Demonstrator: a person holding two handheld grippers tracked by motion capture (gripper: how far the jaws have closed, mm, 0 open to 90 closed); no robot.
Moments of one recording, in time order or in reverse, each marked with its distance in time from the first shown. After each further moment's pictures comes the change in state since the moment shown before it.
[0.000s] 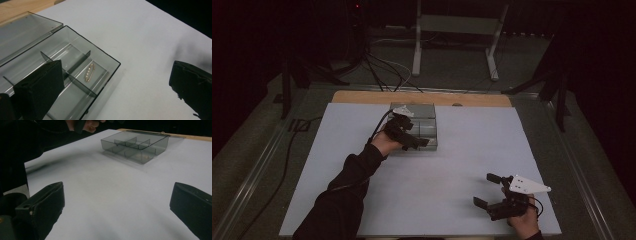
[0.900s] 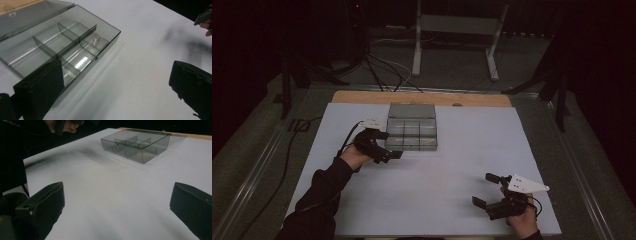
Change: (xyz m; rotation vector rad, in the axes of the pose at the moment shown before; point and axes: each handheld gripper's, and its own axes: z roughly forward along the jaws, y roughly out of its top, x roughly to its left) left arm 0.007 -0.064 -0.068 -0.036 -0.002 0.003; right arm 0.000 0.000 0.003 0.005 0.000 0.001
